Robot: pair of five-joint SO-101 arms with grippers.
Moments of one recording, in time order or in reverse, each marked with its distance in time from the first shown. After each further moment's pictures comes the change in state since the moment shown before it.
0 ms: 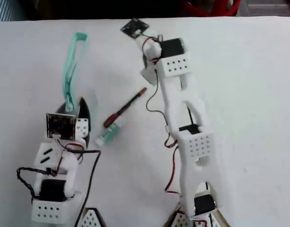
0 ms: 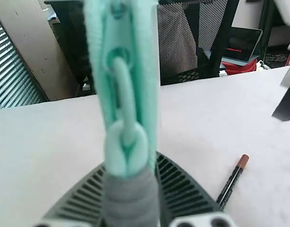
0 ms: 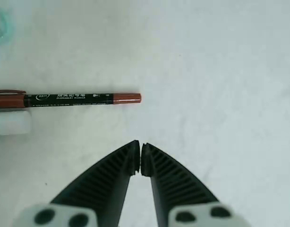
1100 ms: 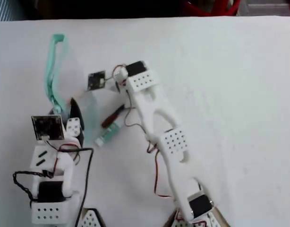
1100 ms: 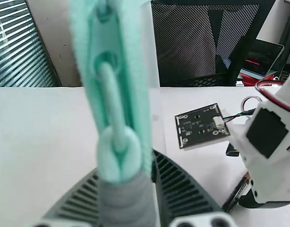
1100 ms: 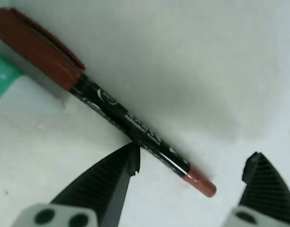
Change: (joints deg) left arm -5.2 -1.1 2.2 -0.2 5.9; right arm -11.2 18.8 0.9 -8.4 34.1
